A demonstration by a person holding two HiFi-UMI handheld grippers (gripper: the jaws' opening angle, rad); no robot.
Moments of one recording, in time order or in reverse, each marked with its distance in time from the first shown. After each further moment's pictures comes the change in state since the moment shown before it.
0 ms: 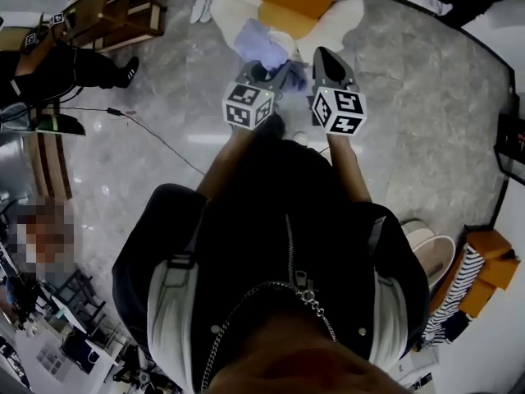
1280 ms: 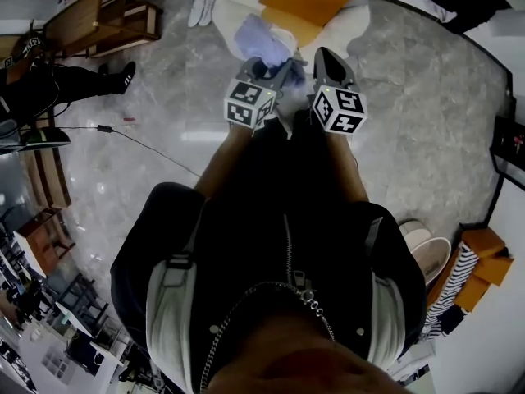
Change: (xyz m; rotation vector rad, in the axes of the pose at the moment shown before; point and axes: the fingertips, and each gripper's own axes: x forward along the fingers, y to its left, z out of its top) left arm 0.033 0.086 0.031 0.029 0.033 -0.031; right arm 0.096 0.006 0.015 0.045 0.042 -0.045
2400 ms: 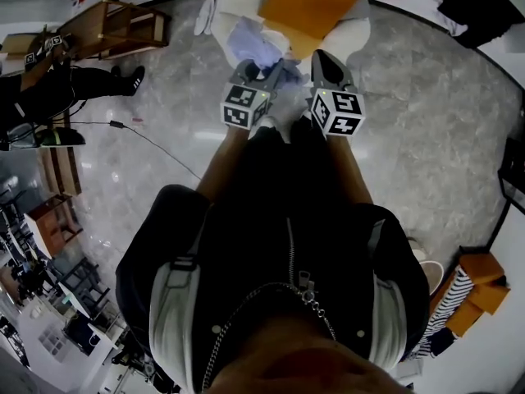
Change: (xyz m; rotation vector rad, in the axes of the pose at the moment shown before) left arm 0.098 -0.006 0.040 0.060 0.032 0.149; right arm 0.031 -0.101 0.041 0.010 0.017 0.116
